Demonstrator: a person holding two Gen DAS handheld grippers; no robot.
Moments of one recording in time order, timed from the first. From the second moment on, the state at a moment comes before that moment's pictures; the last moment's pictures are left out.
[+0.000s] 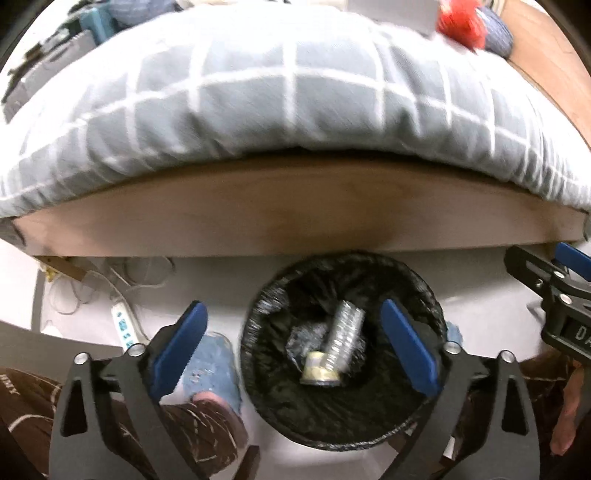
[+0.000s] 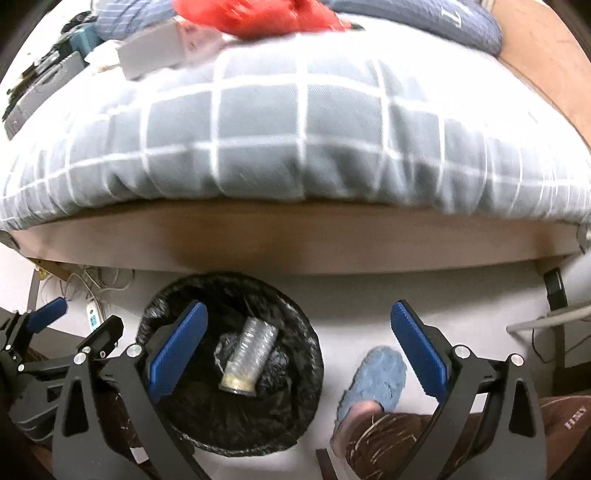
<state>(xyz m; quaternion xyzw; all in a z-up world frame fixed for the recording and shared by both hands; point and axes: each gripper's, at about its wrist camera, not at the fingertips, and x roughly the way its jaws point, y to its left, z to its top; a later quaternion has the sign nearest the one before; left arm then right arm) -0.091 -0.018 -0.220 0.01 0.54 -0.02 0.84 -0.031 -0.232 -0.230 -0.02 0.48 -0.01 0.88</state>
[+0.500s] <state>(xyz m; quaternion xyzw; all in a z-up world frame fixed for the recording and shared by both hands) -0.070 0.021 -0.127 0.00 0.46 0.01 0.89 -0.030 -0.198 -0.135 -0.03 0.38 0.02 0.92</state>
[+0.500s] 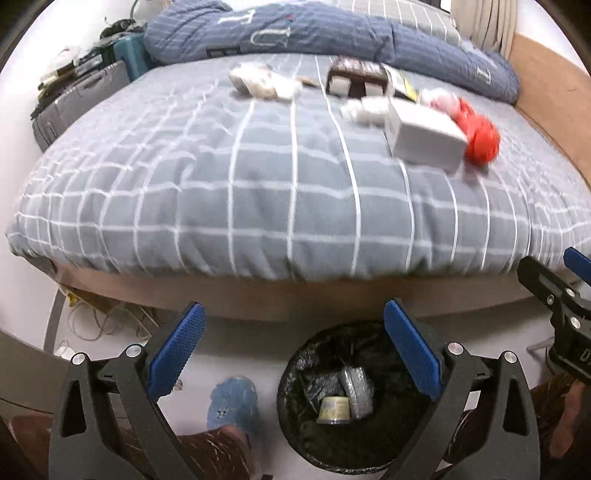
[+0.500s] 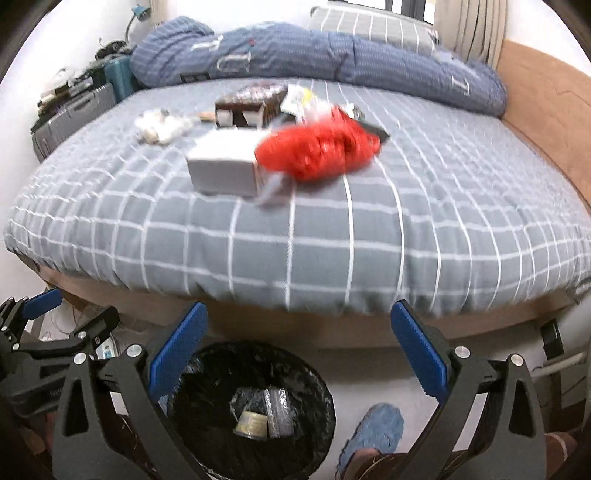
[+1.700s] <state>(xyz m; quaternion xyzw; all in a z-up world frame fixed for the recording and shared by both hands) 0.135 0.080 -0.081 -0.02 0.41 0.04 0.91 0.095 -0.127 -0.117 -0.01 0.37 0.05 0.93</state>
